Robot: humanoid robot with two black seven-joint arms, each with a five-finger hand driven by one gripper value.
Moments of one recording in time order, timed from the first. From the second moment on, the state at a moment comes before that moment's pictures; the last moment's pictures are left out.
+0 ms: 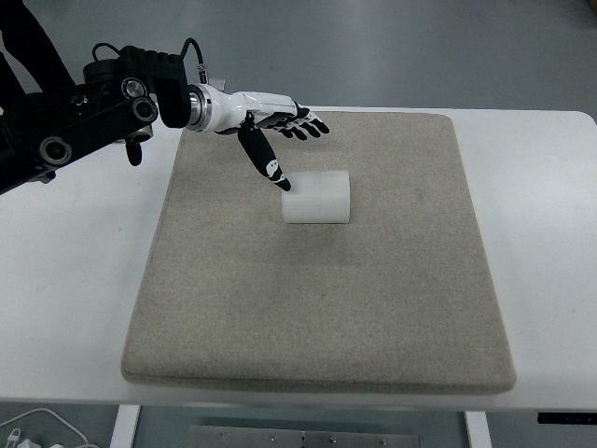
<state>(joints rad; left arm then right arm) -1.26 0.38 -0.25 -1.01 0.97 -0.42 0.10 0.02 0.00 -0.06 0.14 -0.01 -0.01 -0.23</state>
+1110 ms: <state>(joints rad) -1.24 0.16 -0.20 -0.91 1.06 -0.33 0.23 0.02 0.00 -0.06 0.14 -0.01 -0.01 -0.23</state>
